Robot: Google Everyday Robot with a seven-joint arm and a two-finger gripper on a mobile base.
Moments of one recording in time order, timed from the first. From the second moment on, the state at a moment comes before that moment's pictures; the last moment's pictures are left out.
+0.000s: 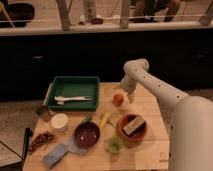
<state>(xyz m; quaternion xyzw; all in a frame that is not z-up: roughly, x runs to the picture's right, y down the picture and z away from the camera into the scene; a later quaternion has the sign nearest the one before) 0.129 0.050 0.912 -0.25 -0.19 -0.34 0.89</state>
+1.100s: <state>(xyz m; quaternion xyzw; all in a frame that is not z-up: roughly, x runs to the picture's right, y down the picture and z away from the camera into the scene) 0.128 0.053 0.919 -0.26 -0.21 -0.36 0.87</state>
